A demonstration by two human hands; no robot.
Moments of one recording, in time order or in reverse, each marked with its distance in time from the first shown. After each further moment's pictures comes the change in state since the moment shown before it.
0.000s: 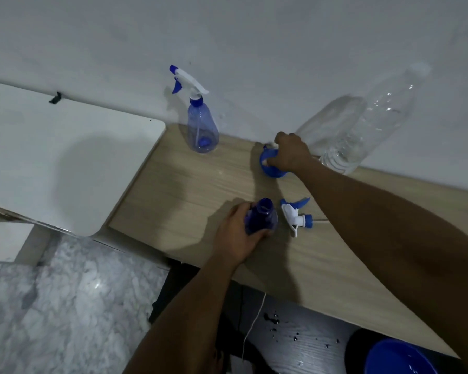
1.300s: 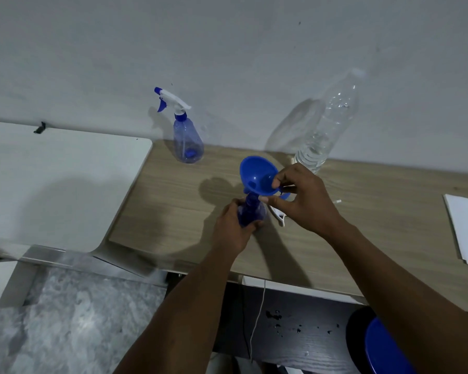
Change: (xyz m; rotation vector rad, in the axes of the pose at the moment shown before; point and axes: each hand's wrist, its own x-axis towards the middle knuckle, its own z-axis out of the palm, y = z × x) left_hand -0.003 0.001 0.002 -0.070 0.020 0.049; right_hand -0.202 0.000 -0.008 0.570 0.459 -0.362
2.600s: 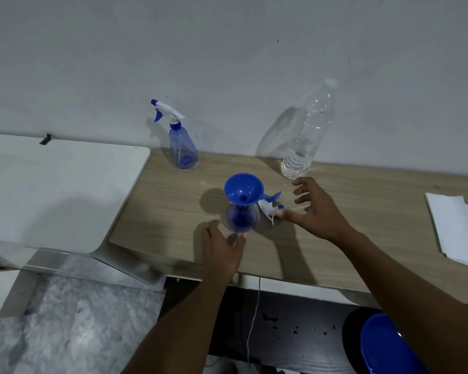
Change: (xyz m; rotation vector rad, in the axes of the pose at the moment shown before) left_hand -0.070 0.024 -0.003 0.041 0.125 -0.256; right_hand -0.044 0.040 -0.039 -0.026 -0.073 0.338
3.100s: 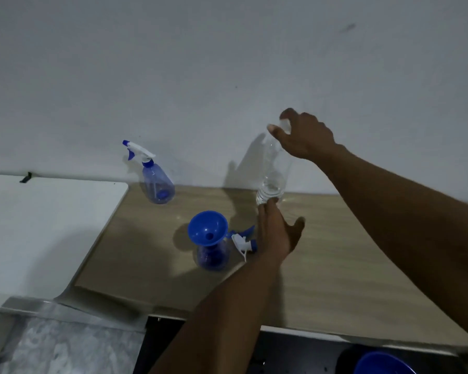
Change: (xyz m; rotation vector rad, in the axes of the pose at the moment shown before) left_hand 0.019 0.177 0.123 0.005 -0.140 0.323; right_hand 0.160 -0.079 -0.138 -0.569 0.205 -0.036
